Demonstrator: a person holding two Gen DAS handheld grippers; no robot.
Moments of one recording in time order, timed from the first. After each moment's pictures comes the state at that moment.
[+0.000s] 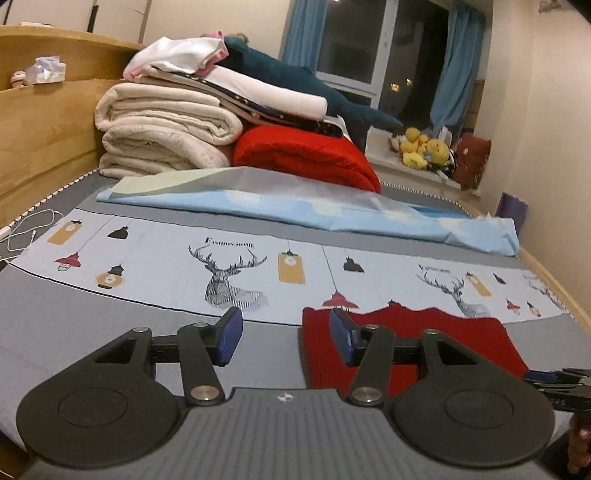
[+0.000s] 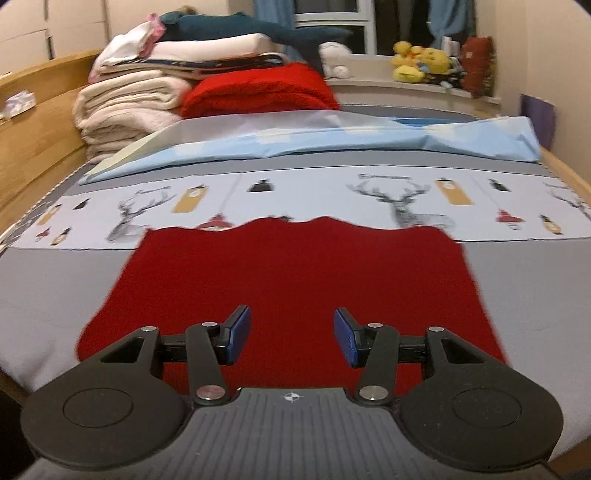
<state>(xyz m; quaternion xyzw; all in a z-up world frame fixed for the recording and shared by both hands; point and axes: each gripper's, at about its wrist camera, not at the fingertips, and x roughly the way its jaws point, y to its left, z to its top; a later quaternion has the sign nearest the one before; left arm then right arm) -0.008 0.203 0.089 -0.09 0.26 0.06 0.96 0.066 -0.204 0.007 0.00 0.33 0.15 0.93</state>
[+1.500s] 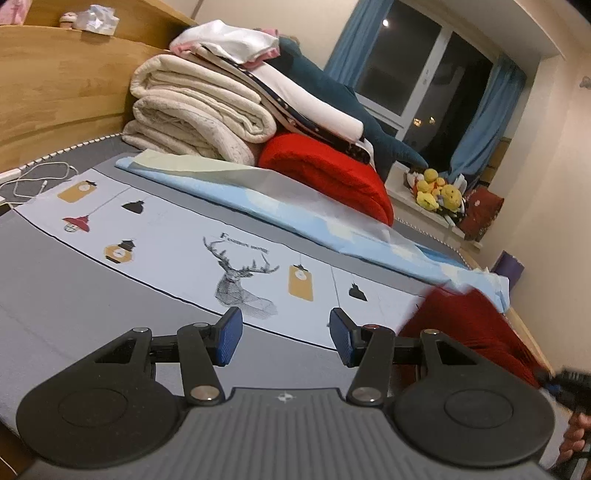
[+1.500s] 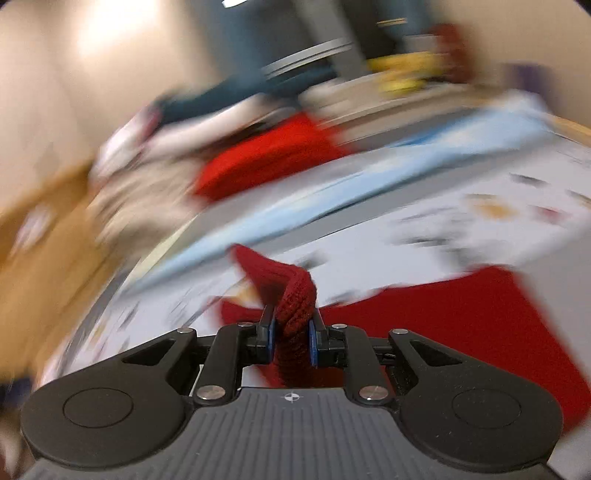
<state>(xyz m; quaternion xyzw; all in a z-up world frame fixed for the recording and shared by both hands) -0.015 0.265 0.085 -0.20 0.24 0.07 0.95 0.095 -0.227 0.069 0.20 0.27 0.12 0.93</state>
